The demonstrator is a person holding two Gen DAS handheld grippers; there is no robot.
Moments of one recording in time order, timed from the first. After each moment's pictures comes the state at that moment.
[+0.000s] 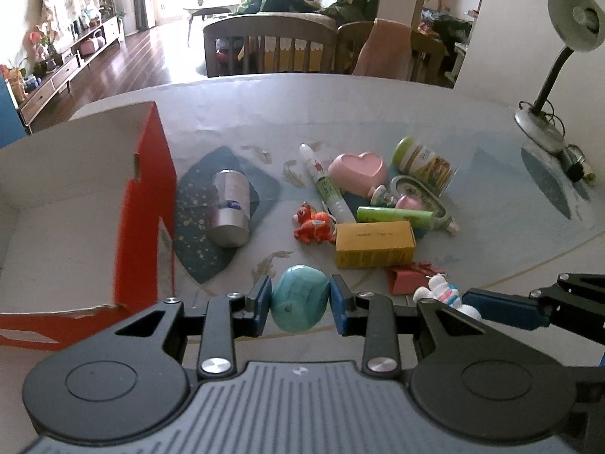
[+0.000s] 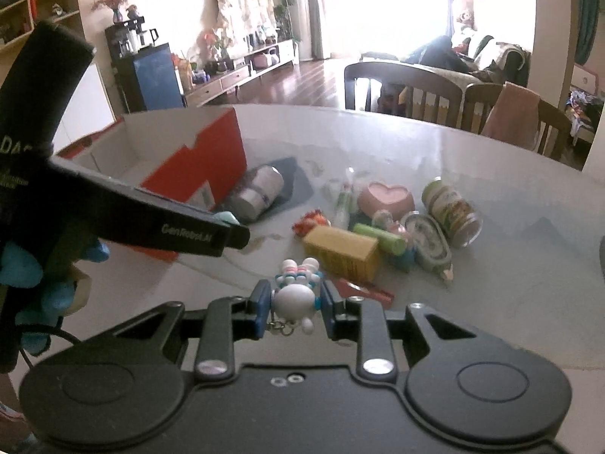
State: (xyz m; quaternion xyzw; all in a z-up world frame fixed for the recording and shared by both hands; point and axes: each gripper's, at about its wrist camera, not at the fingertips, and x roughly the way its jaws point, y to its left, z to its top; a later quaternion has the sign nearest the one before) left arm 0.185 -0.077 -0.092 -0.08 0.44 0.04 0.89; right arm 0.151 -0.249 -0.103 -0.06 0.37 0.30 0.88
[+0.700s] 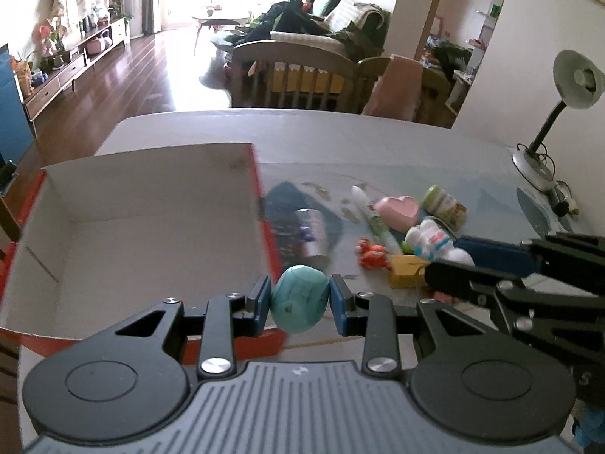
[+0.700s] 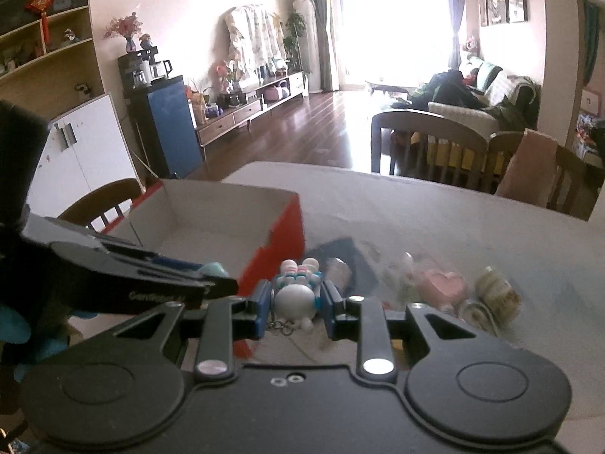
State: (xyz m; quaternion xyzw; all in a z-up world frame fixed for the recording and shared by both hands) left arm 0.143 0.033 -0.036 -0.11 0.41 0.03 0.90; right arm 0.155 -0.143 -0.037 -0.05 0.32 0.30 0.90
